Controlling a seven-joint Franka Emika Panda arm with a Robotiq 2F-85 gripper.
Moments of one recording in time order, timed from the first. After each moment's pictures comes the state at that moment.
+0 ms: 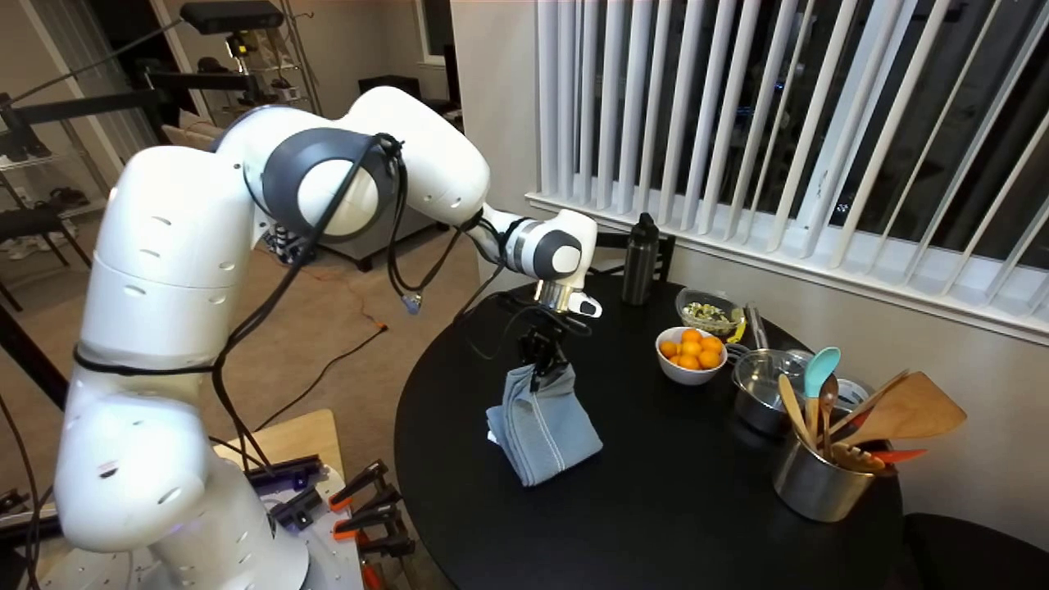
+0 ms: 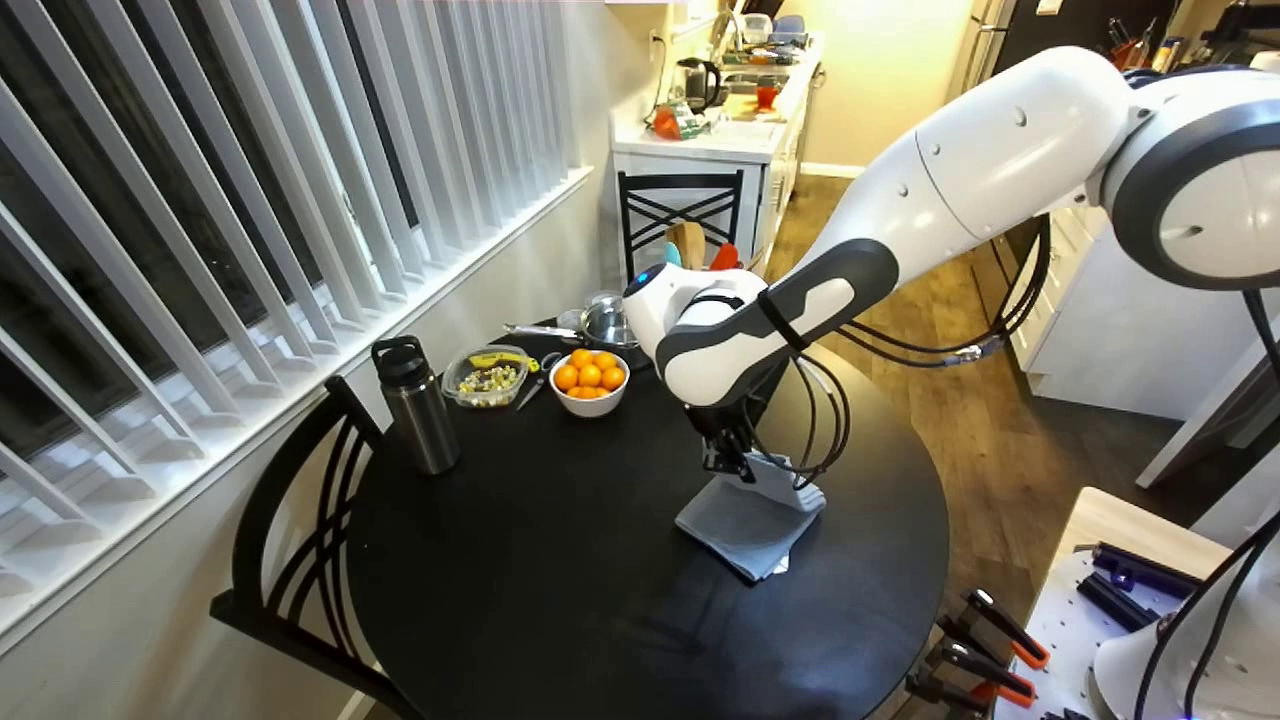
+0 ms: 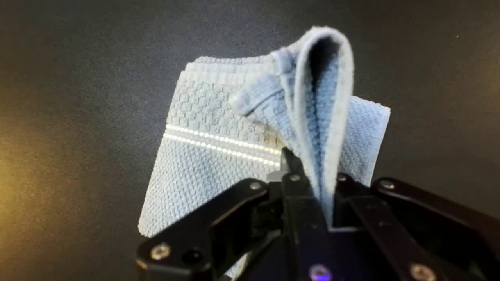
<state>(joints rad) 0.19 0.55 0.05 -1.81 -0.15 1.89 0.10</state>
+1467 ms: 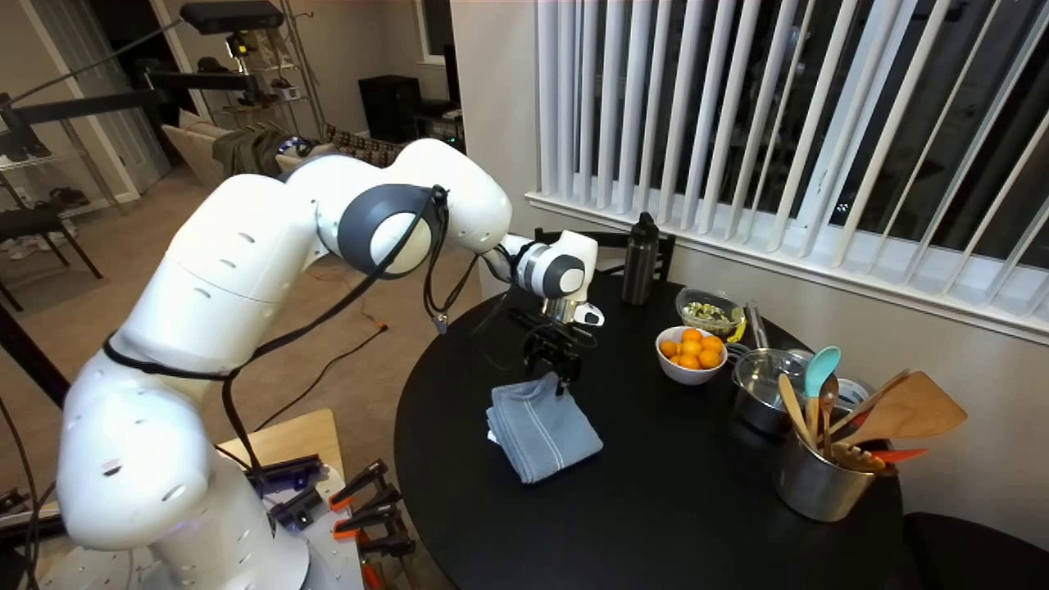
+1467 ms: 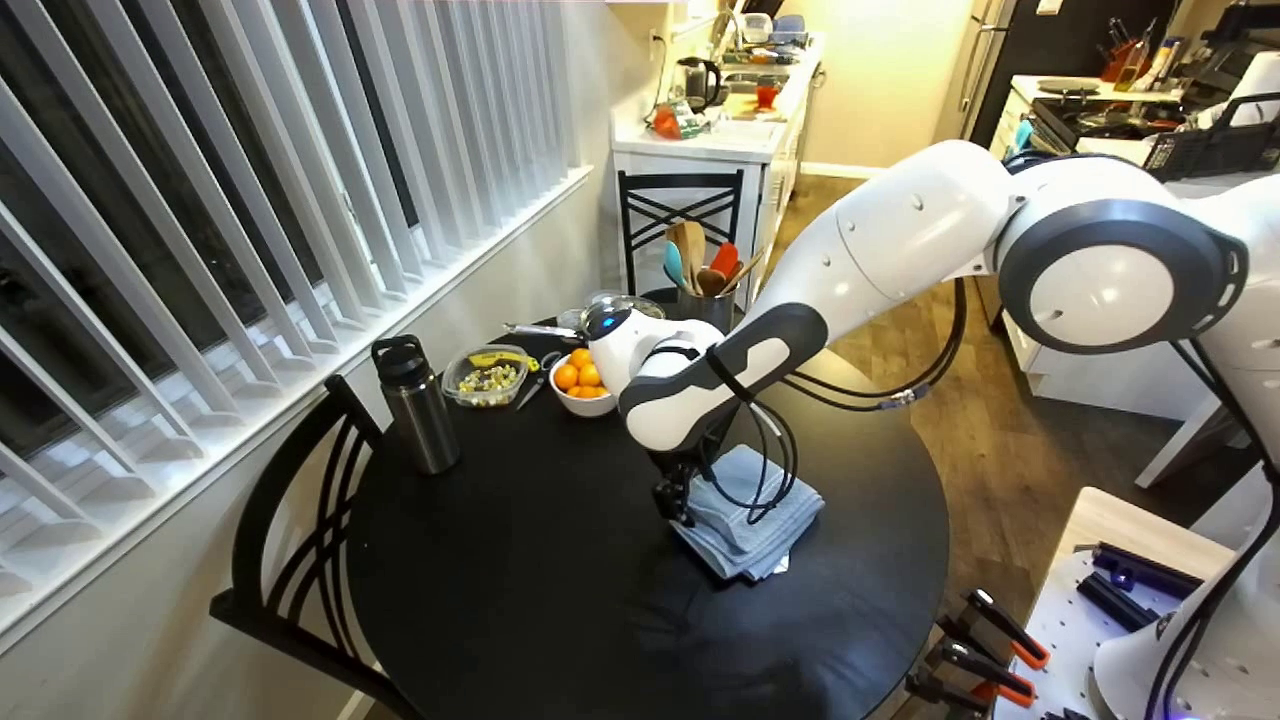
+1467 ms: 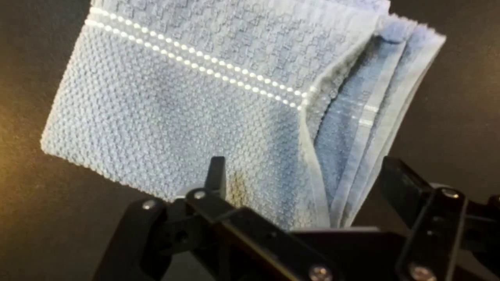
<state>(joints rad) 0.21 0.78 0.08 -1.60 -0.14 1.99 0.07</state>
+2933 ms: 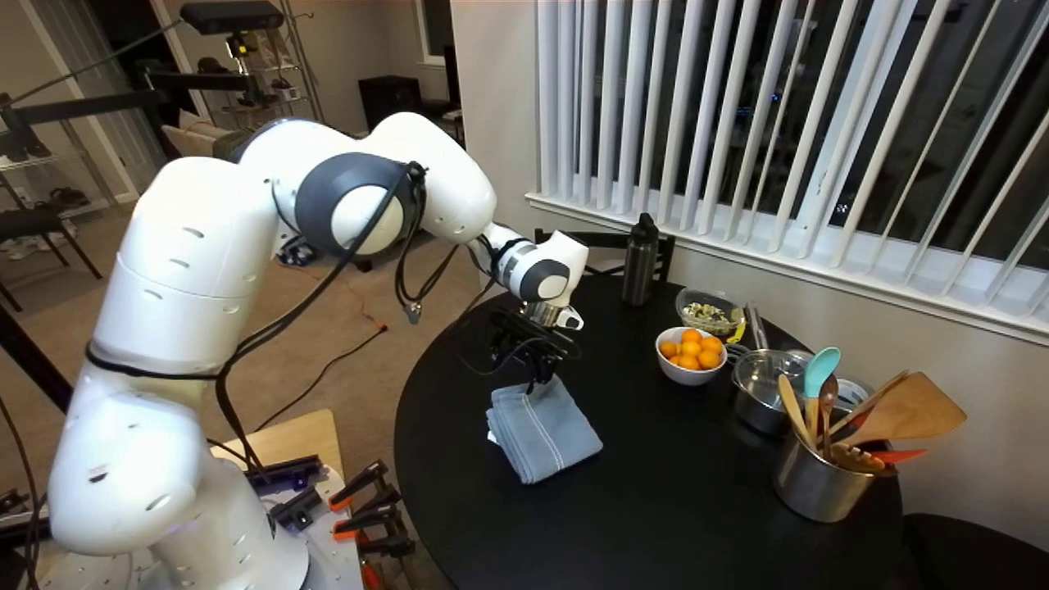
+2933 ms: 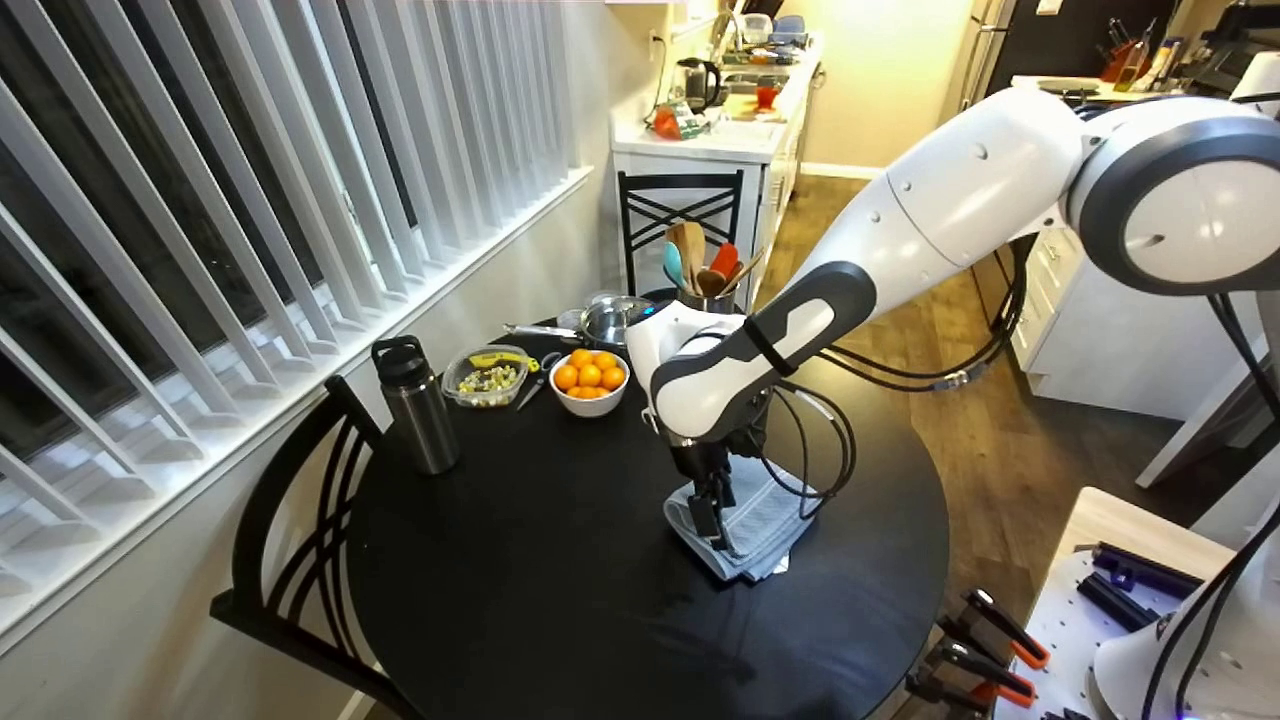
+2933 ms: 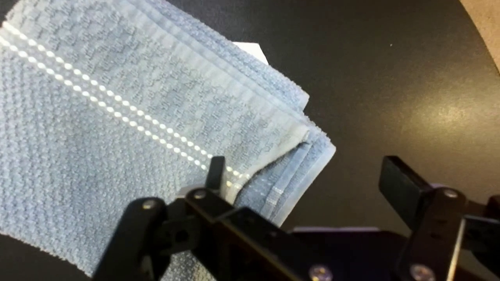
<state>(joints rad) 0.12 0.62 0.17 -1.84 0.01 2.04 -0.26</state>
